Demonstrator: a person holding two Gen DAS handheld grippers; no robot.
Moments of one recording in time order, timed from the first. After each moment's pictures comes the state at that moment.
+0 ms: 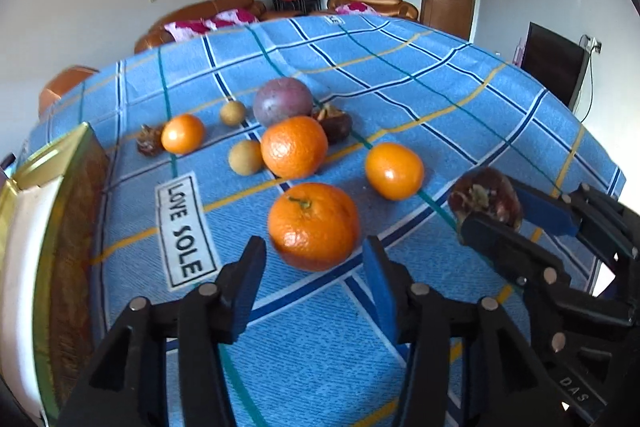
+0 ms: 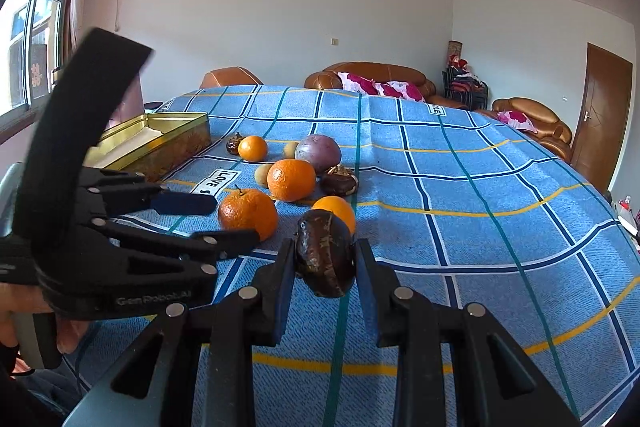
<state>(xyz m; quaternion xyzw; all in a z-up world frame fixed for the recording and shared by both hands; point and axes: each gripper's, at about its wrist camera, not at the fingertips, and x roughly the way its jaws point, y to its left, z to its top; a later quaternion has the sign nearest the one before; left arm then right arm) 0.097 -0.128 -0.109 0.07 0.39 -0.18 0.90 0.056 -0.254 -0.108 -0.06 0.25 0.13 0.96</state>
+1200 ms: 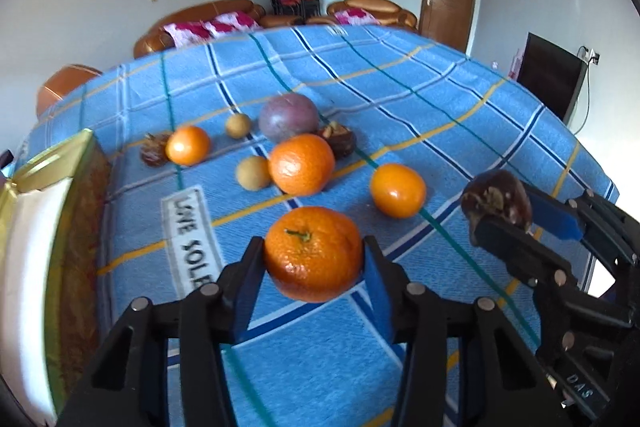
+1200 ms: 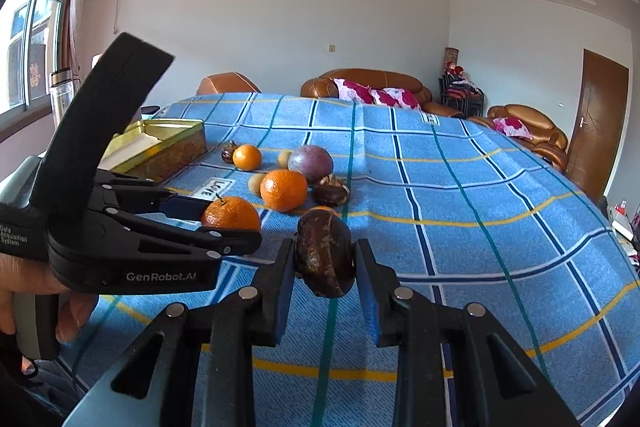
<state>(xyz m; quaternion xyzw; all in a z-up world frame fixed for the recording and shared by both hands) 0.093 -0.117 -0.093 0.07 0.36 -0.18 0.91 0.052 -0.253 -0.094 -0.07 0.22 0.13 0.96</state>
